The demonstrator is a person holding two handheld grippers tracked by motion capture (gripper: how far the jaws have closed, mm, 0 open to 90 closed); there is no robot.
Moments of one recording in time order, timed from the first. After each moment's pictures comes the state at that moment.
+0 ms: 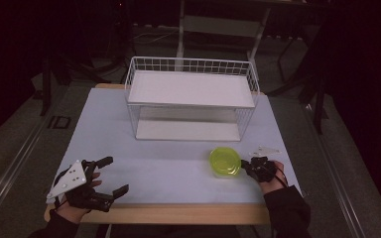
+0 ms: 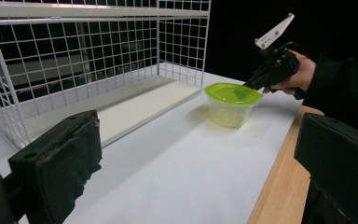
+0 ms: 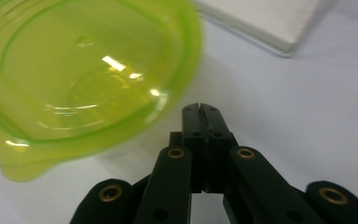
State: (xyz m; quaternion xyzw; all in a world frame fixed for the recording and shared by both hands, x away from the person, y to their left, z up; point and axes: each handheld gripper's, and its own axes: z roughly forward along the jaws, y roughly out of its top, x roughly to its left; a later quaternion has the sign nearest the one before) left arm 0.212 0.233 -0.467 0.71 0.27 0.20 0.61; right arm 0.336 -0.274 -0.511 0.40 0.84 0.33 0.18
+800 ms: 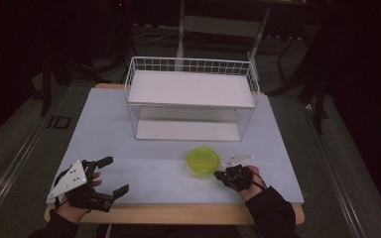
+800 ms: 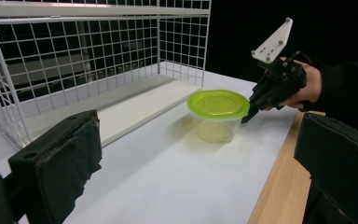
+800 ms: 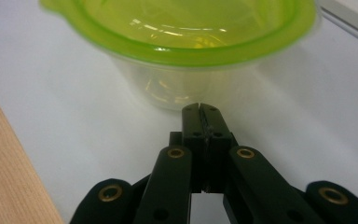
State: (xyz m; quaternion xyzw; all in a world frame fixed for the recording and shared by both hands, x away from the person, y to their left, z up) left arm 0.212 0.233 -0.468 0.72 0.27 0.20 0.61; right arm 0.314 -0.206 -0.517 0.30 0.89 0.33 0.11
